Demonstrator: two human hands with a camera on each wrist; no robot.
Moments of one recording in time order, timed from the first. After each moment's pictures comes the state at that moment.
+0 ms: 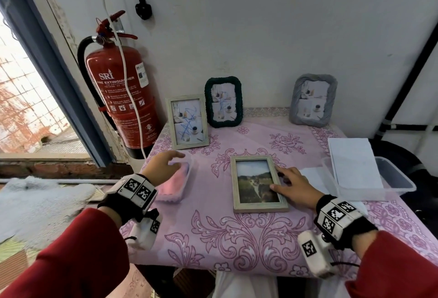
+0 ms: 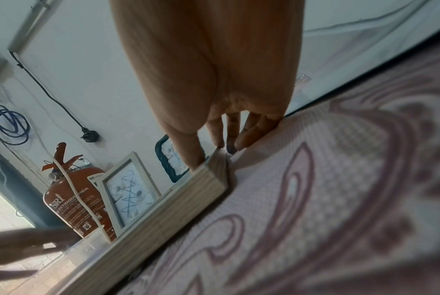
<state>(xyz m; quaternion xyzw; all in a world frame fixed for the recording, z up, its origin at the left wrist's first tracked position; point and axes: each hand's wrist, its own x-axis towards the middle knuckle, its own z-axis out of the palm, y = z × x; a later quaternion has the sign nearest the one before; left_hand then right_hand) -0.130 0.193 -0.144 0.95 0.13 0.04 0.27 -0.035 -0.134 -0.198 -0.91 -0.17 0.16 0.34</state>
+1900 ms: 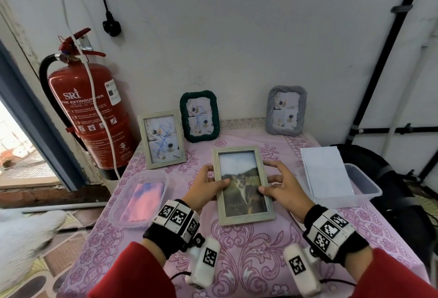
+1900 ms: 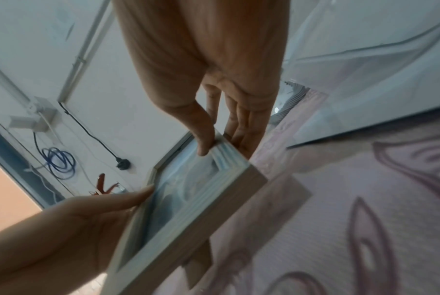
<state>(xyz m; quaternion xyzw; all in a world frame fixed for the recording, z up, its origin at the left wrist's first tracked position) -0.087 0.051 -0.155 0.73 0.11 0.00 0.68 -0.043 -0.149 -0.170 -0.75 -0.12 0.10 0.64</state>
